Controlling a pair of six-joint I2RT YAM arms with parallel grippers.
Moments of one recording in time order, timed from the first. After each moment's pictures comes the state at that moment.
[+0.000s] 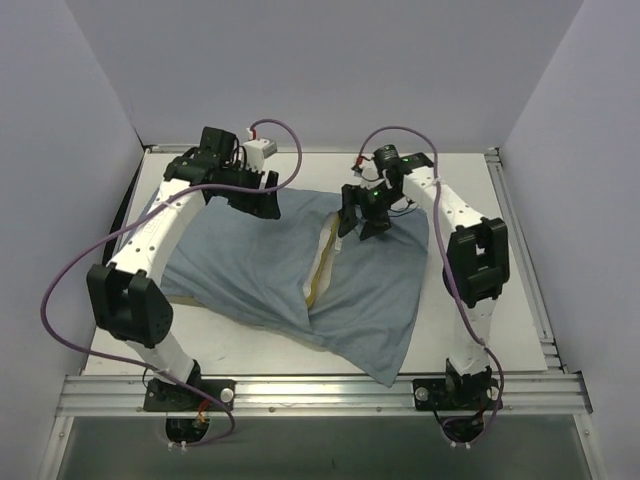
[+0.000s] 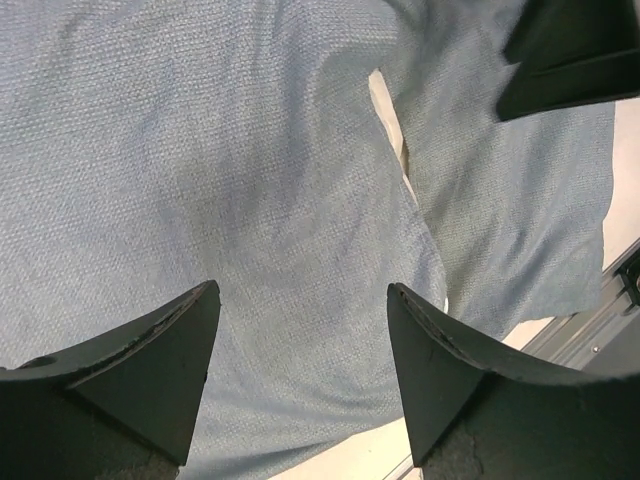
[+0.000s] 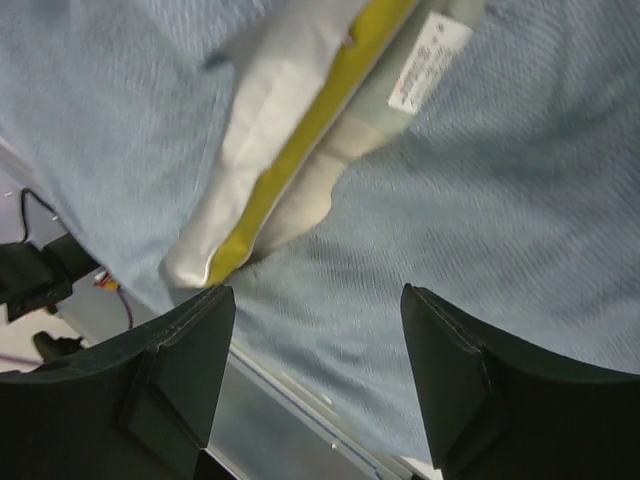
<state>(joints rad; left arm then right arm) -0.29 1.71 1.68 -0.90 0.45 0.06 0.32 1.99 1.72 -1.02 -0.56 0.17</state>
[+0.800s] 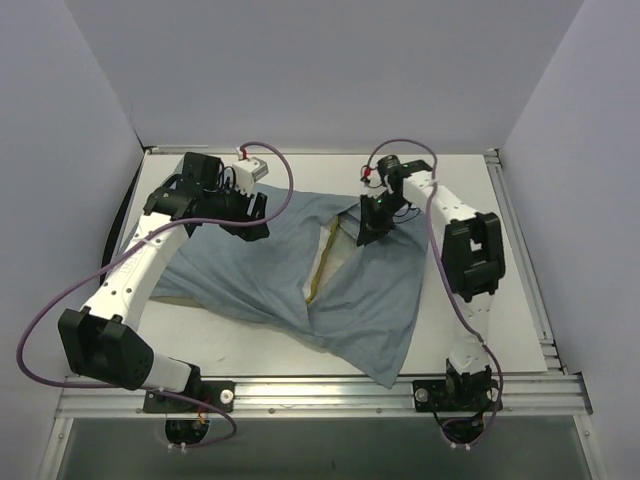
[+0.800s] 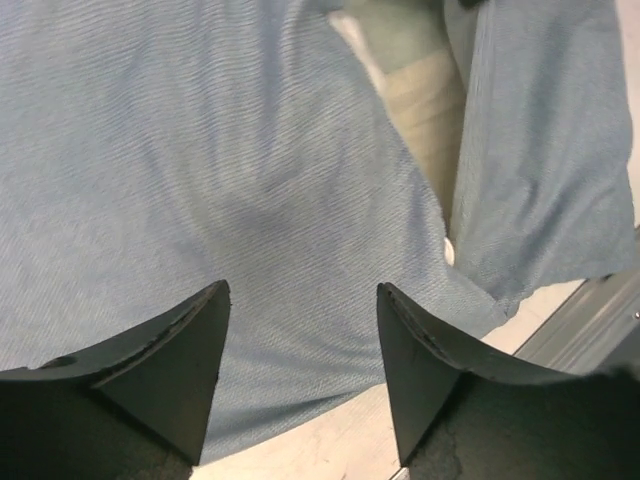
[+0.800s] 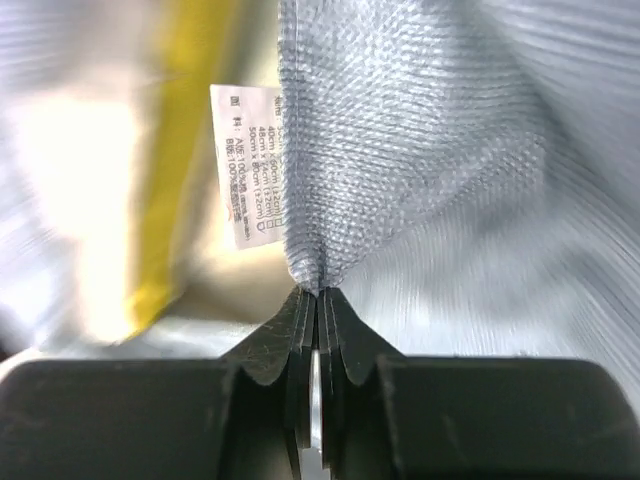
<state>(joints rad) -0.28 1.42 1.40 -0.83 0.42 0.14 0.34 2.13 1.72 -1.00 -0.41 0.21</state>
